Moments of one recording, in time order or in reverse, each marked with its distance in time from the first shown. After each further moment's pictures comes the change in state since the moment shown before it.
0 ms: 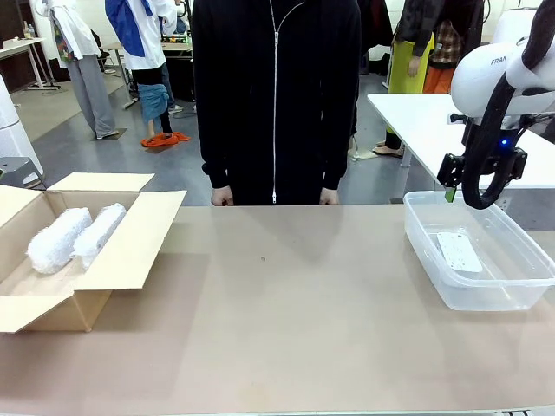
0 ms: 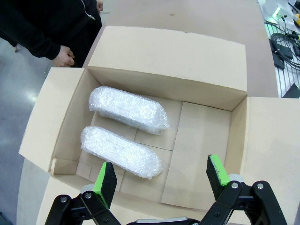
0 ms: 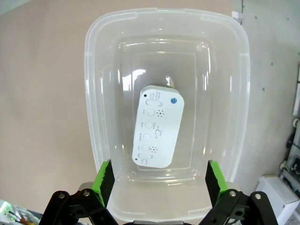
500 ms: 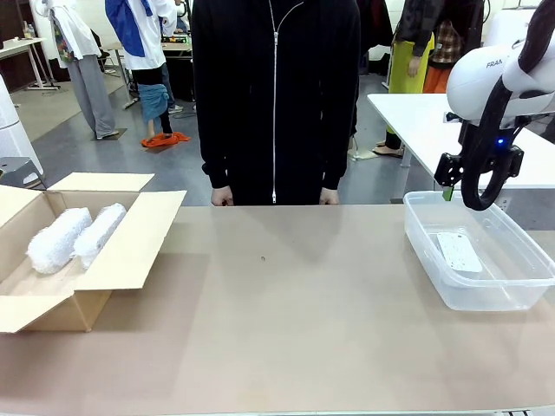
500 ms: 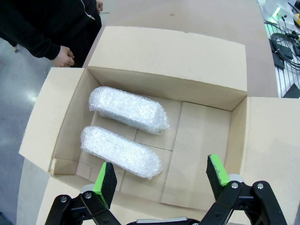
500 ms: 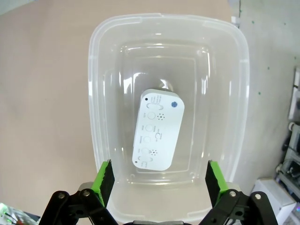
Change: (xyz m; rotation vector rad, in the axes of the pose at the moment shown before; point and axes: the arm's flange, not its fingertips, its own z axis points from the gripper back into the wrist) left arm 0.000 0.000 0.000 0.000 0.000 0.000; right arm 0.001 0.006 0.001 -0.021 -0.017 0.012
